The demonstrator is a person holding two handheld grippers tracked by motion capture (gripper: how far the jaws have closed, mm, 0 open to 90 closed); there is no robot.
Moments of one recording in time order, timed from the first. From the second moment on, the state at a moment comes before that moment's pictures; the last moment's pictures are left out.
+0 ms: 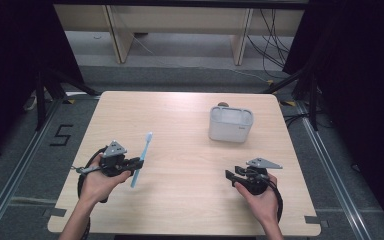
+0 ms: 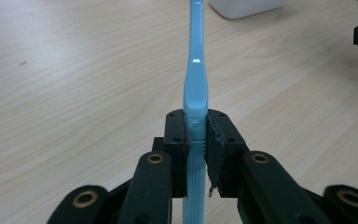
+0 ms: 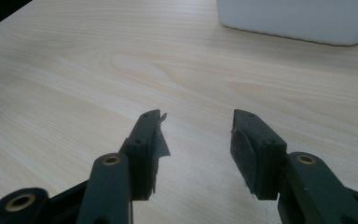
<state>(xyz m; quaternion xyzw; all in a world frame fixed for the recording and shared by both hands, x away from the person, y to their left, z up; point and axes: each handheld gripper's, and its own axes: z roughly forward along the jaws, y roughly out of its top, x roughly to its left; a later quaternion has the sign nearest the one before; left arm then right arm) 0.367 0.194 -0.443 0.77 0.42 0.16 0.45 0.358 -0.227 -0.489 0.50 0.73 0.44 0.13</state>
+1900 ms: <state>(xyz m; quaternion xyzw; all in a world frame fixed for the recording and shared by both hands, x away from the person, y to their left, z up) 0.355 0.170 -0.457 0.68 0.33 0.27 0.60 0.350 -0.187 -0.457 0.40 0.70 0.56 0.20</state>
